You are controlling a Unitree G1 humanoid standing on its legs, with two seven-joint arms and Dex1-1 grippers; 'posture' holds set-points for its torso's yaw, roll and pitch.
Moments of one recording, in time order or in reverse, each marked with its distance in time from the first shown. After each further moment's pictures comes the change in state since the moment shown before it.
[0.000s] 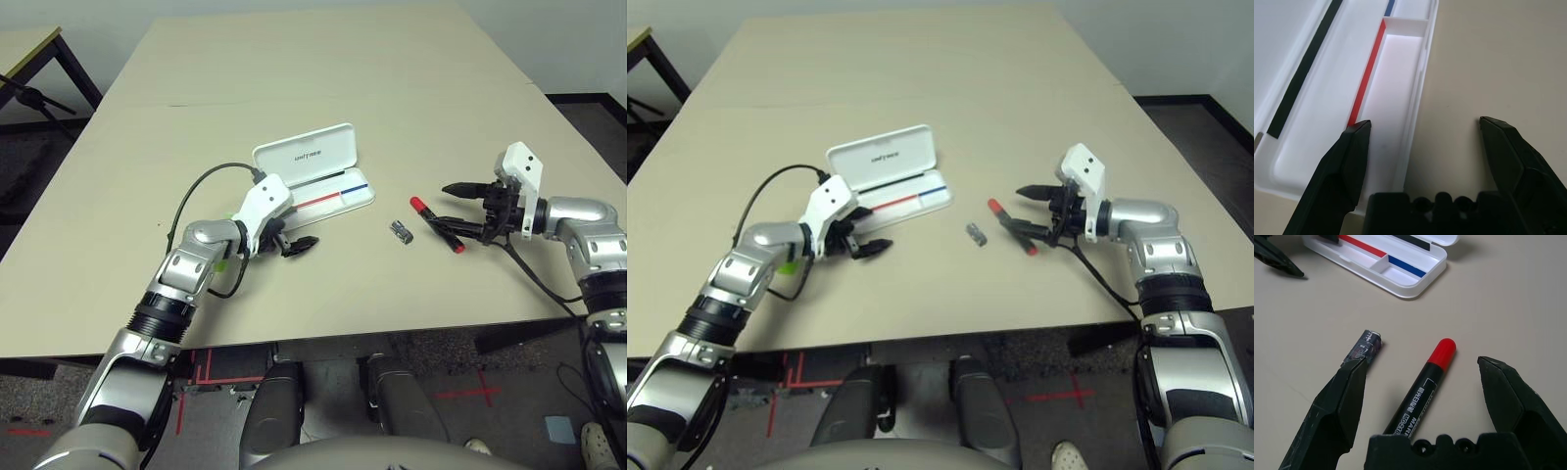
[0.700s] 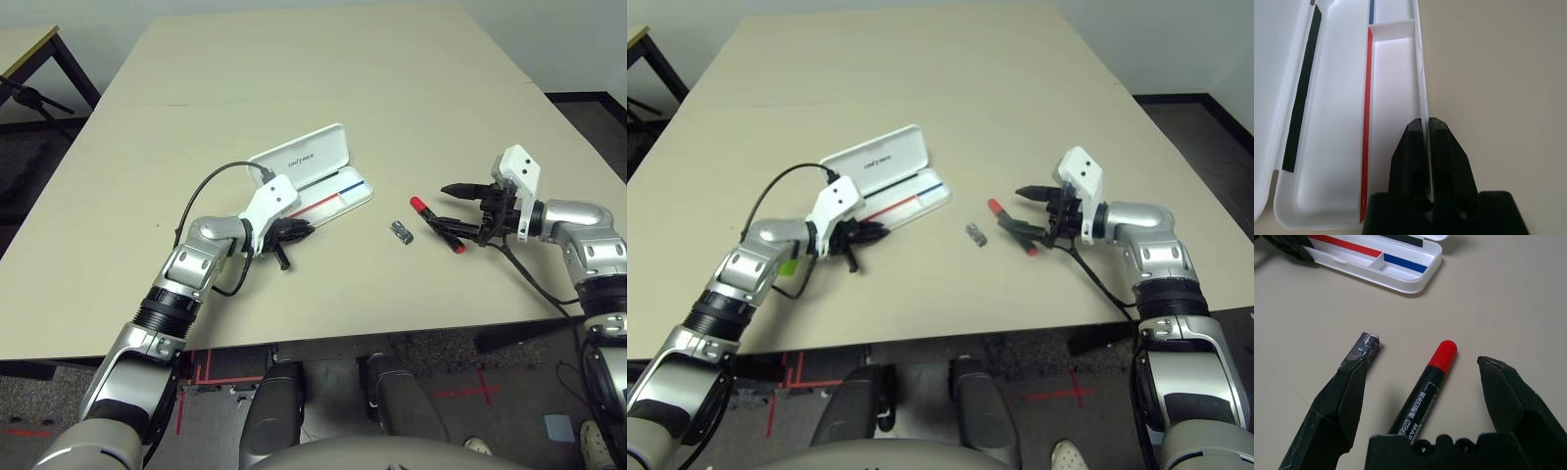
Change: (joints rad) left arm -0.025 0.016 -0.008 0.006 0.022 -0.015 -0.078; right arm 0.023 0.020 0.000 -0.021 0.000 -0.013 -0.037
